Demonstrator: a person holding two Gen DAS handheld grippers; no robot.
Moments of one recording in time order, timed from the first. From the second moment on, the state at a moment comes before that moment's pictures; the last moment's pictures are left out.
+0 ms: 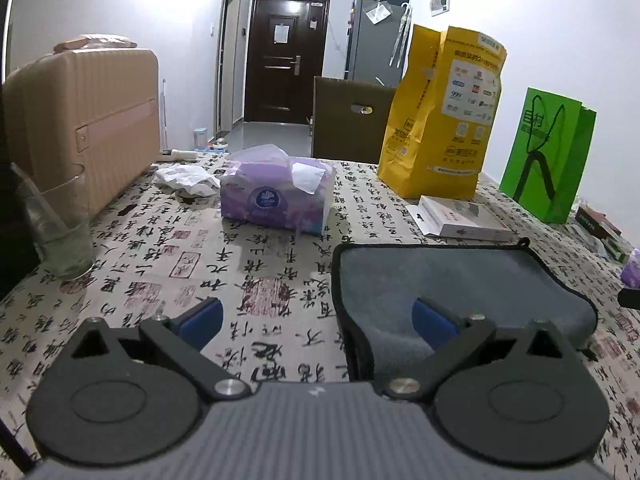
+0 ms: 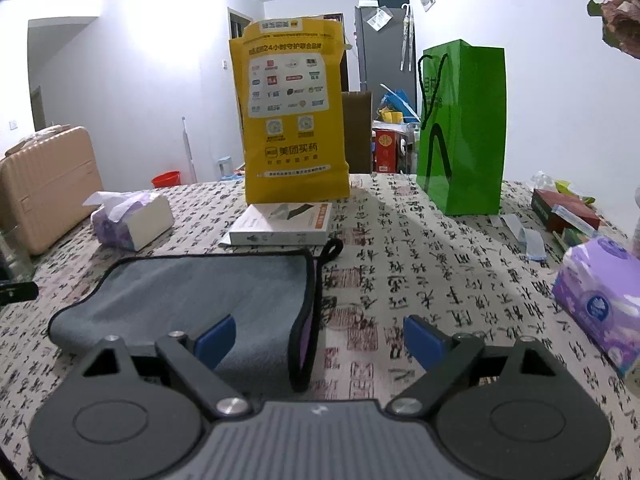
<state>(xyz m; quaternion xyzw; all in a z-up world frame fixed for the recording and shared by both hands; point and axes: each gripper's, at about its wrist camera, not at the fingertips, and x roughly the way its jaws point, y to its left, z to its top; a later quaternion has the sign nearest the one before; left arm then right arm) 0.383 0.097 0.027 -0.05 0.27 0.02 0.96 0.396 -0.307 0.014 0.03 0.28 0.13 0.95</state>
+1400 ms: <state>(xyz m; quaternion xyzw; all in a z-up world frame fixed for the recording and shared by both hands) 0.208 0.077 0.053 -0.04 0.20 0.03 0.98 0.245 -0.311 0.041 0.07 0.25 0.16 0.95</state>
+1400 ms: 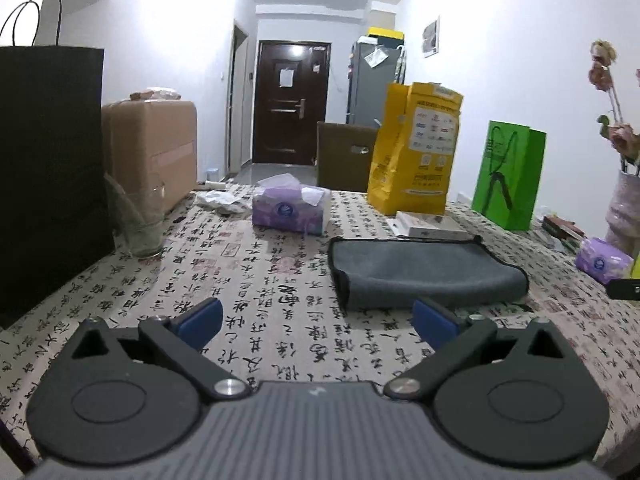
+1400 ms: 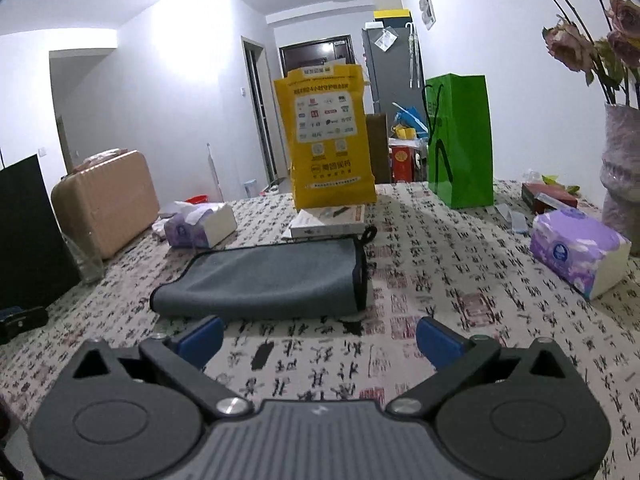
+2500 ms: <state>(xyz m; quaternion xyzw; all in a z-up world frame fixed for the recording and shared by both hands) 0.127 0.046 0.051 0.00 0.16 0.00 0.99 0.168 -0.291 0.045 0.04 0.21 0.19 0.96</state>
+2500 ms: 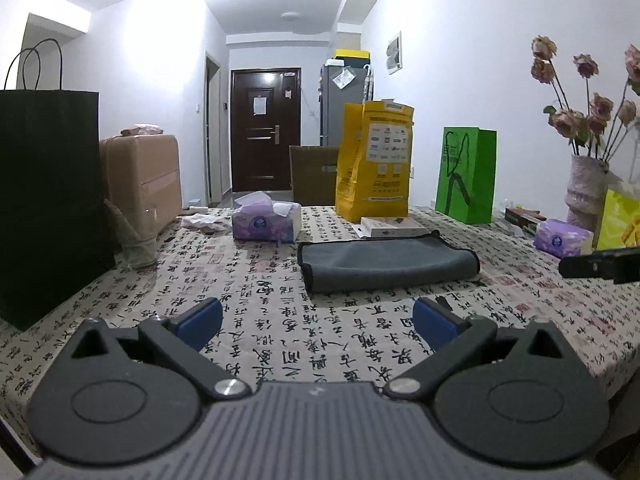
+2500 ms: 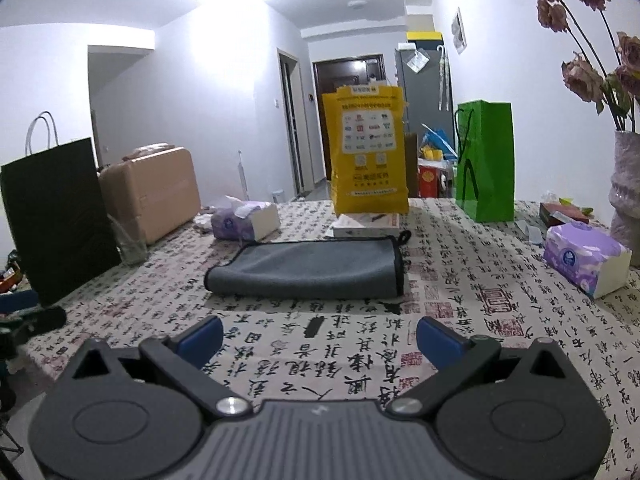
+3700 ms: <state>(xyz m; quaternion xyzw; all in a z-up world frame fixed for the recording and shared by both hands) 0.063 0.037 0.038 -0.01 0.18 0.00 0.98 0.095 -0.273 0.024 0.02 0.22 0.22 0.95</state>
